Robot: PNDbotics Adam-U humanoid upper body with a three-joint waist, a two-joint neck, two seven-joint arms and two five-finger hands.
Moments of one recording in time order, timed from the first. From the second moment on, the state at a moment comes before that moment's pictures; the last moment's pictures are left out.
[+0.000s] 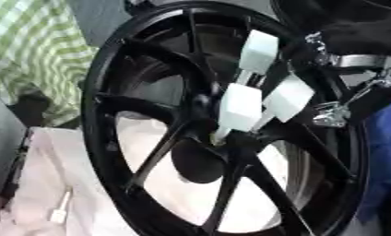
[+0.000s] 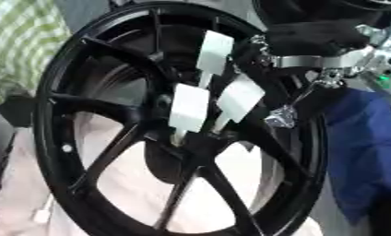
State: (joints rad) left arm -0.18 0.35 0.16 -1.90 0.14 0.01 0.16; right arm -0.78 -0.95 0.35 -1.86 0.20 -0.33 0.64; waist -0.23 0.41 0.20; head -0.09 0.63
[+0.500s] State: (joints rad) left arm -0.17 0.35 0.16 -1.90 0.14 0.01 0.16; right arm -0.80 -0.96 0.35 -1.88 0.14 -0.28 0.67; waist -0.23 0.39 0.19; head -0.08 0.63
